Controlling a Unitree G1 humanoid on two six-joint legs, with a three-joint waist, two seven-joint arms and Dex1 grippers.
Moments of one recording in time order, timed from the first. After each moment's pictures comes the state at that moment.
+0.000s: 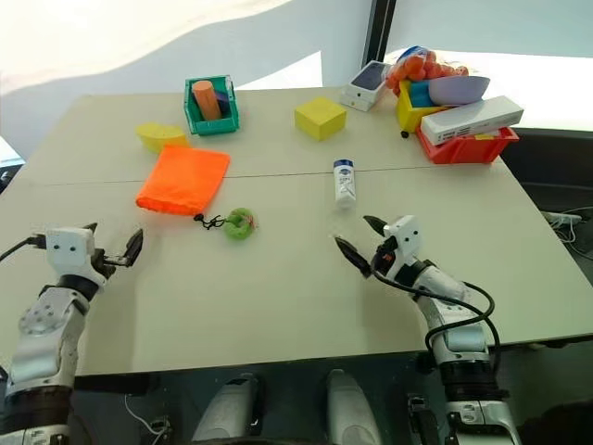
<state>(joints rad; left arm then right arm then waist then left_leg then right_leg) -0.09 0.50 0.35 0.11 -0.18 -0.01 -0.33 -0.19 -0.37 -0.05 0.01 0.34 0.10 0.71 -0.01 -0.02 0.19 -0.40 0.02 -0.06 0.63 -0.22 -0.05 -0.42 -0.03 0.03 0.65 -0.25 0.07</state>
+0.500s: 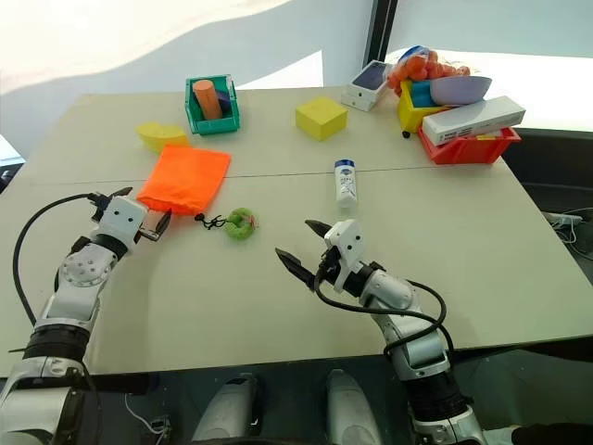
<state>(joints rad) -0.44 0.60 0.09 0.58 0.16 -0.25 -0.26 -0.17 -0.26 0.15 -0.21 0.29 0.22 0.61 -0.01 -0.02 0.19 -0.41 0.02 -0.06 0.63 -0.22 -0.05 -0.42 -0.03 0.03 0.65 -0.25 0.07</state>
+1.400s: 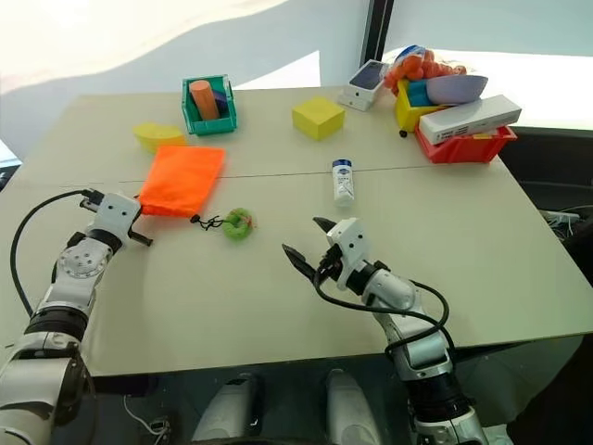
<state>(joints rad) -0.48 0.64 0.10 0.76 0.07 -0.36 -0.31 -0.18 -0.27 0.13 -0.20 0.24 0.22 0.54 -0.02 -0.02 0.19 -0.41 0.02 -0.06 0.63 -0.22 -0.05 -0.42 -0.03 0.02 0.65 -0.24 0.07</state>
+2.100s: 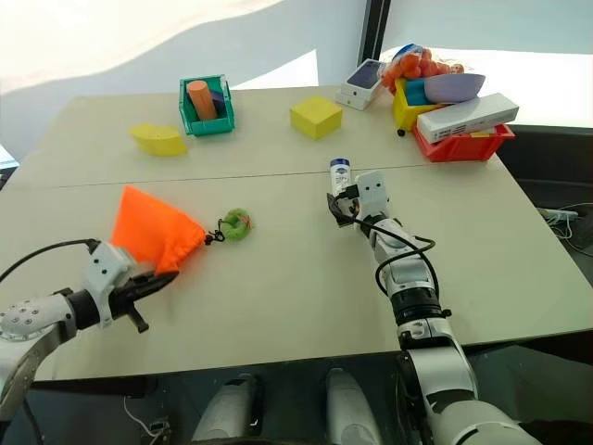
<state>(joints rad) 0.20 0.82 0.23 -0.40 -0.45 0.45 -0.76 -0.68 -0.22 -0.04 0.58 0.13 0.11 0.29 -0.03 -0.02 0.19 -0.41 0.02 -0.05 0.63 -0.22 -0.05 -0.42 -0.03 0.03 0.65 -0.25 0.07</state>
